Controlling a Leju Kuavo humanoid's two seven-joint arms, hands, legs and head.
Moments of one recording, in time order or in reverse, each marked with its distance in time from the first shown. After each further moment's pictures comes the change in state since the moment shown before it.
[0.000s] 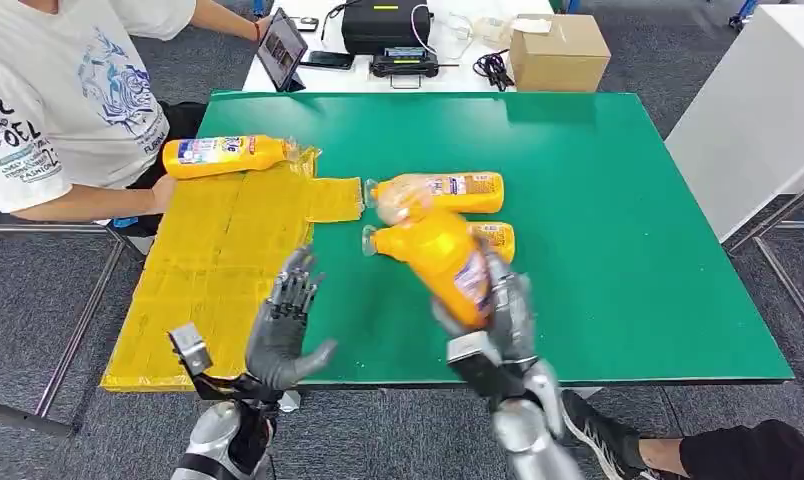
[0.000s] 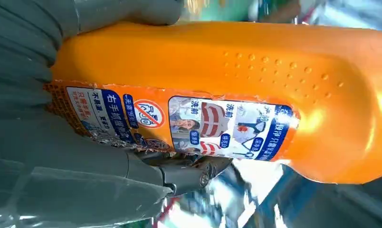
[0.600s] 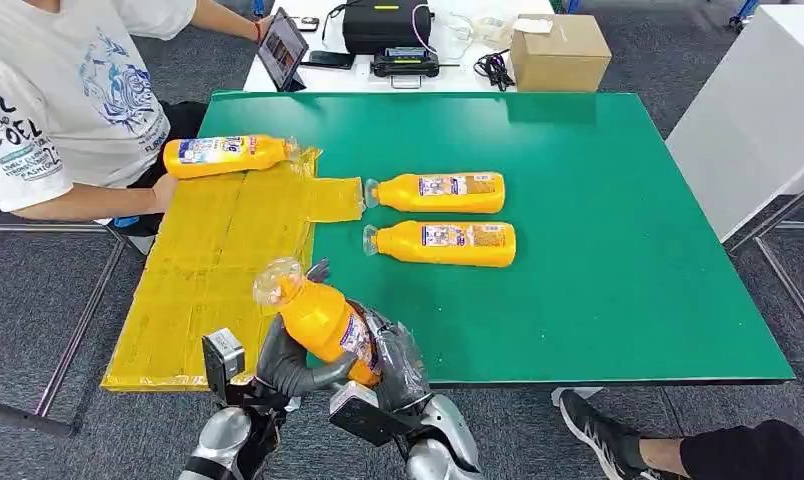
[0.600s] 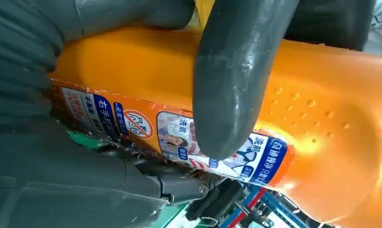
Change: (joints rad) left arm 0.001 0.021 -0.021 0.039 -0.157 0.131 0.004; right arm -0.044 0.101 0.237 0.310 0.066 -0.007 0.057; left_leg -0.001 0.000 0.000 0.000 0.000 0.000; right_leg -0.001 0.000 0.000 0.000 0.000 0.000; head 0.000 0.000
